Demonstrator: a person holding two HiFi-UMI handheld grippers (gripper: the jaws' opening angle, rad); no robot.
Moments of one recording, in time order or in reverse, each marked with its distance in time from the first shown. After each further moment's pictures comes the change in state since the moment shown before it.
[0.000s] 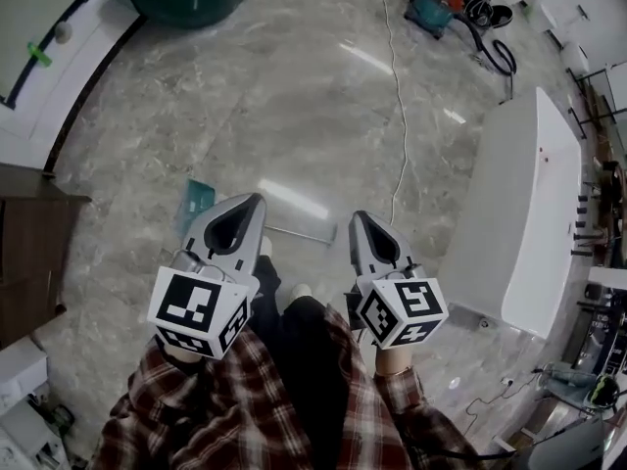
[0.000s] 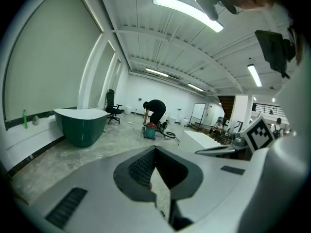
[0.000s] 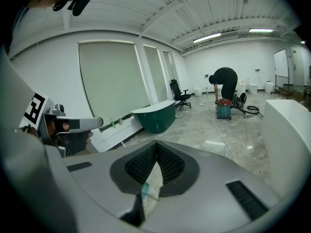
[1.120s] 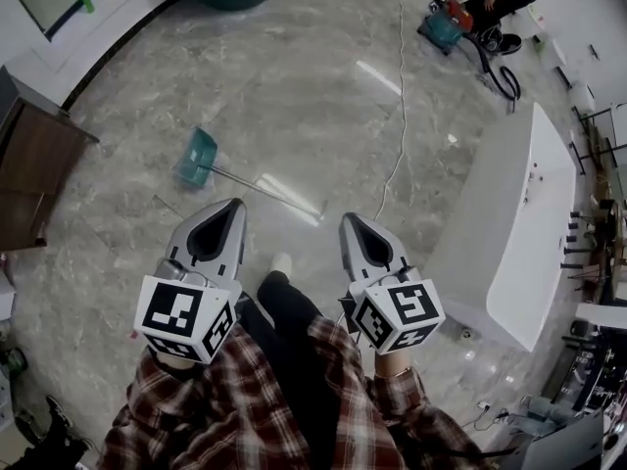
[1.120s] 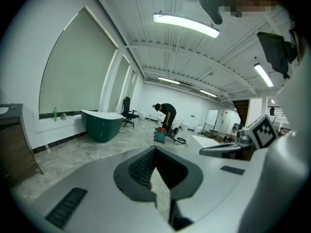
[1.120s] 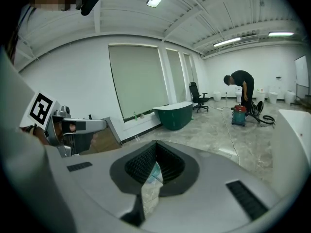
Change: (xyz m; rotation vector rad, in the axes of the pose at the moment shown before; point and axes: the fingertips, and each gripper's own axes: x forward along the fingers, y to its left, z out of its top) left arm -0.183 -0.152 -0.103 -0.074 -0.096 0.201; right arm -0.206 0.045 -0.101 -0.157 -0.003 0.204
